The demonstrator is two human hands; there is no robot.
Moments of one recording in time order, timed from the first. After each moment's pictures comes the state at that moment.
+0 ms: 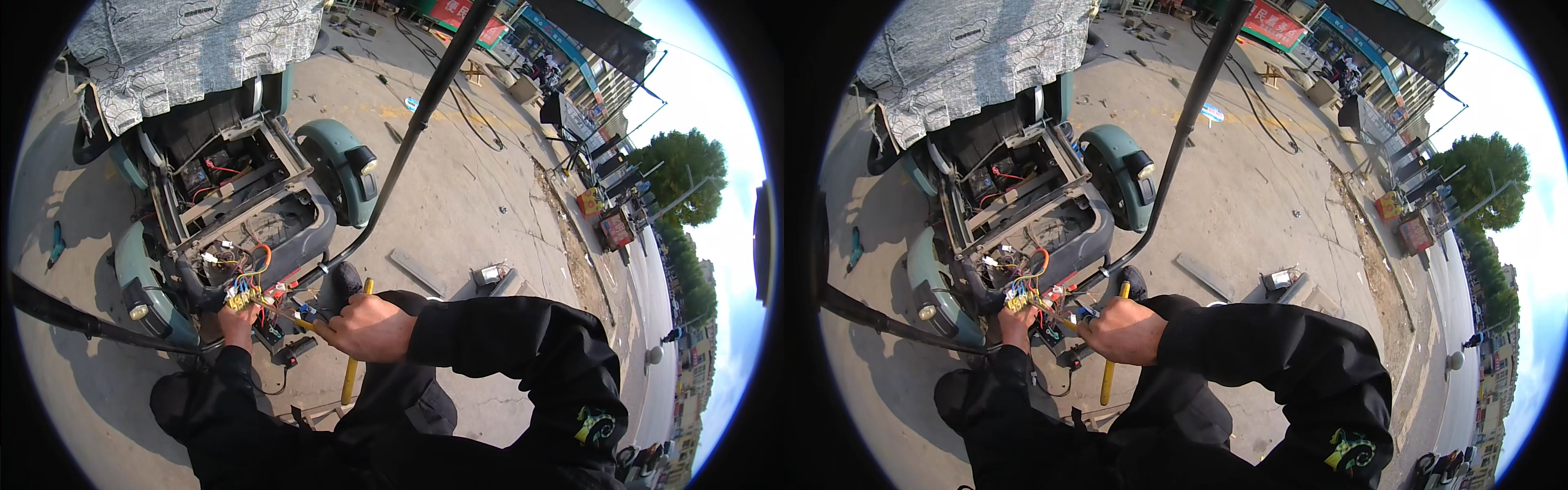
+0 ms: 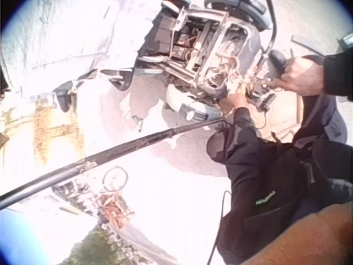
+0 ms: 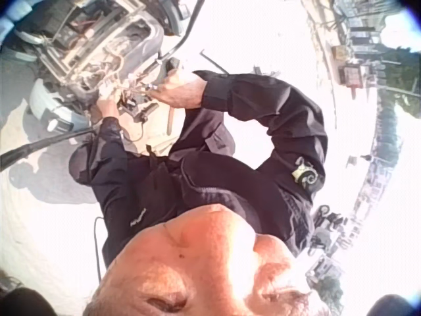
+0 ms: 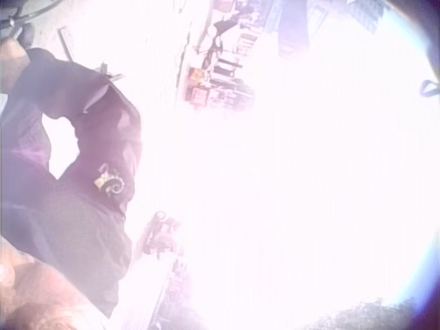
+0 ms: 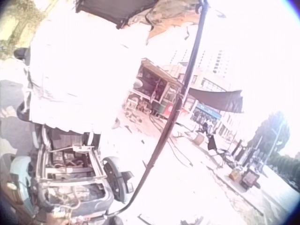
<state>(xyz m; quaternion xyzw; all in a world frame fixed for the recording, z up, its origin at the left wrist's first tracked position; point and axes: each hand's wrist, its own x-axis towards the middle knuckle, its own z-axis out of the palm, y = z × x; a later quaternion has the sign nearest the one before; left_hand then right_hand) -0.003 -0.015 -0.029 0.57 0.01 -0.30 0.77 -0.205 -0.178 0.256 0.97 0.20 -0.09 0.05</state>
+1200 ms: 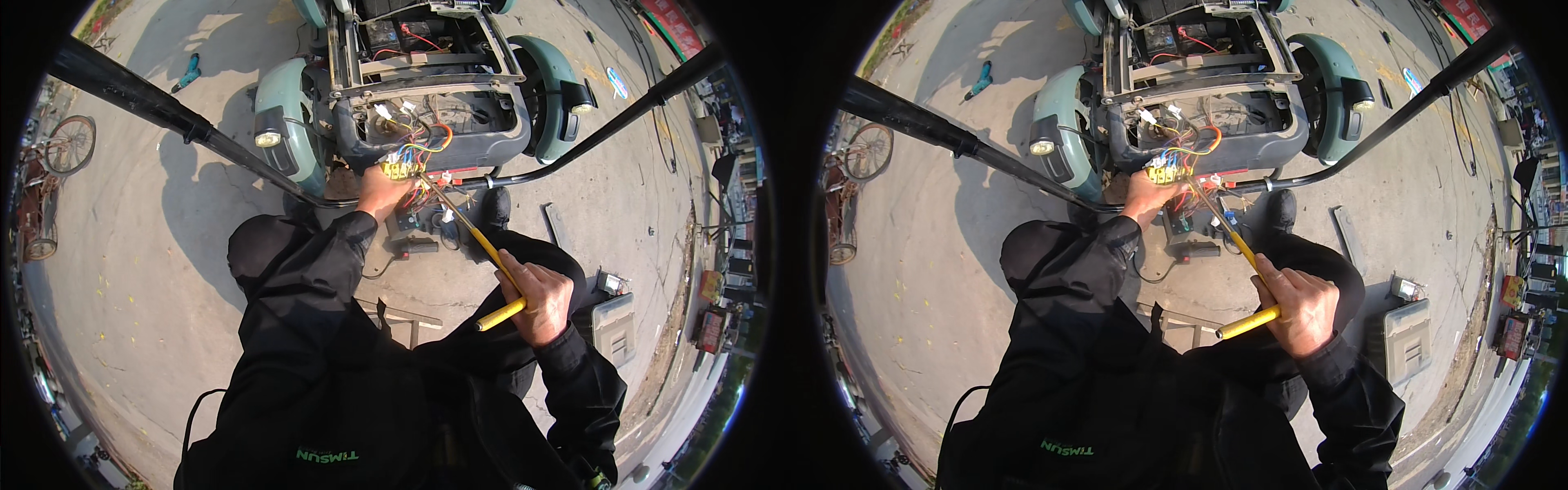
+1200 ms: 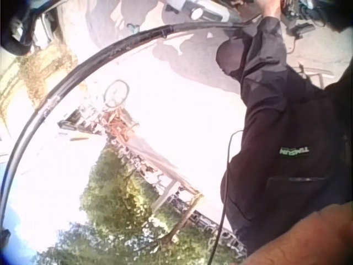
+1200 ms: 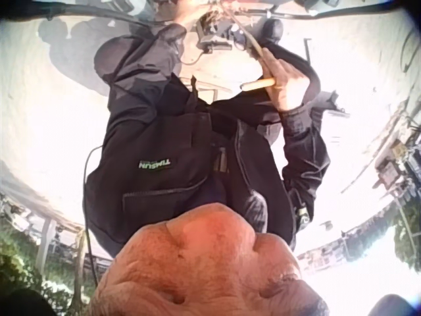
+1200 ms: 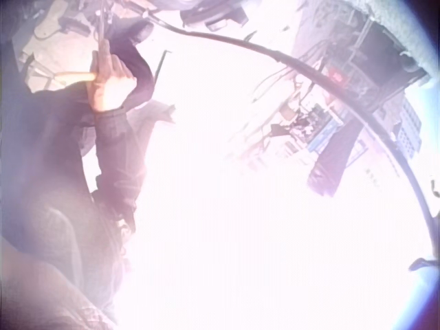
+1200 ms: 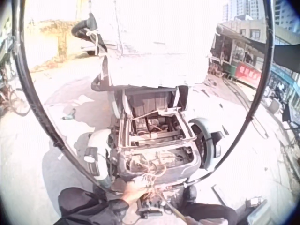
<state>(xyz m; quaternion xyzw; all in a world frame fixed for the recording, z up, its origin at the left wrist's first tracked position) 0.006 -0.017 -0.032 0.74 -0.11 -0.24 0.62 -0.252 -0.159 0.213 0.98 -0.02 0.13 -0.16</state>
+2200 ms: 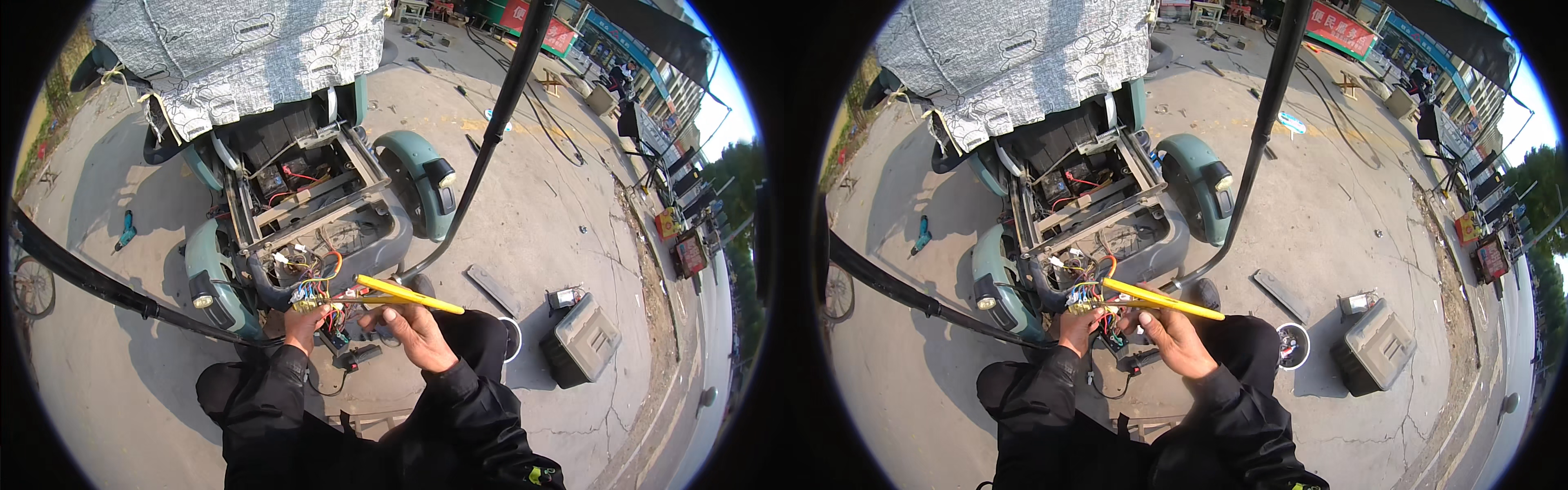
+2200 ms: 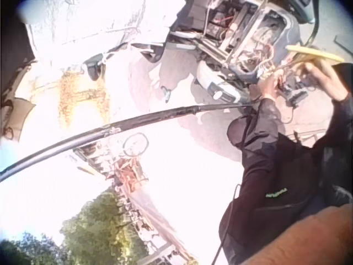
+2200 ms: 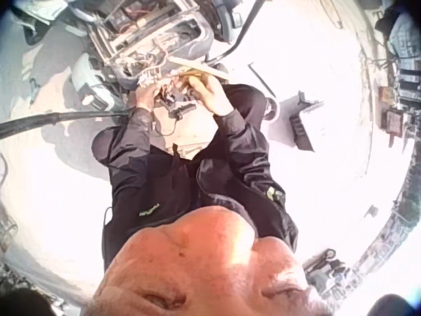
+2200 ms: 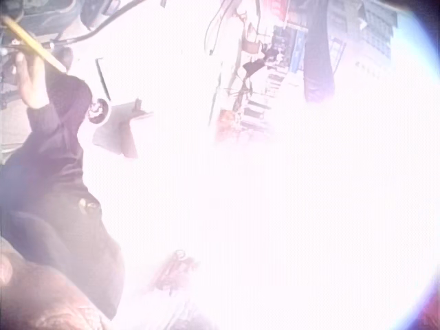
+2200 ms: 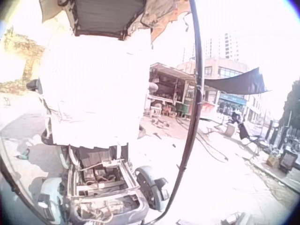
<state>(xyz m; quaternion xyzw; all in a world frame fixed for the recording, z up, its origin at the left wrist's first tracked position) -0.018 -0.013 0.022 0.59 0.05 -0.35 0.73 -0.196 -0.161 0.187 0.59 -0.06 0.13 -0.80</state>
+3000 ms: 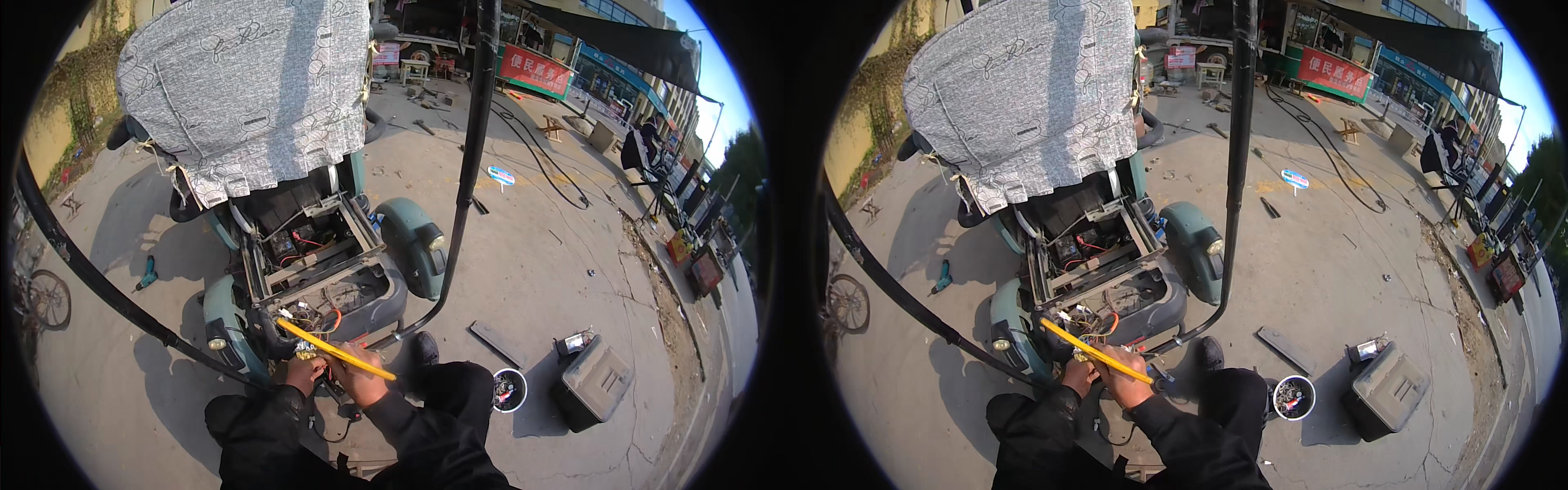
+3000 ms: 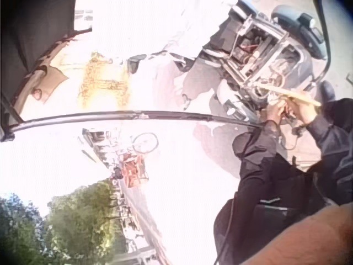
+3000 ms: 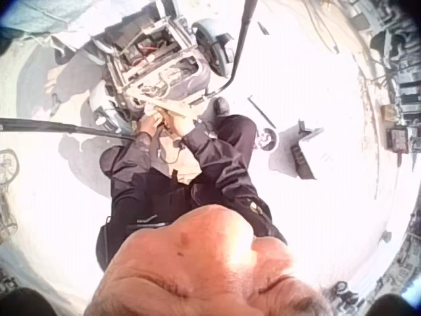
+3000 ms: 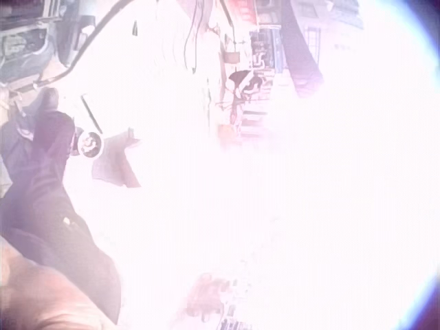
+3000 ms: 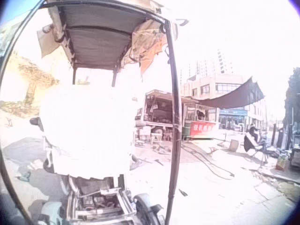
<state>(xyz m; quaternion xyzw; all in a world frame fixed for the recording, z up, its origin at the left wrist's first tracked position) -0.012 -0.005 0.013 0.56 0.06 -0.36 0.74 -0.145 -0.133 0.153 0.86 -0.05 0.40 -0.32</state>
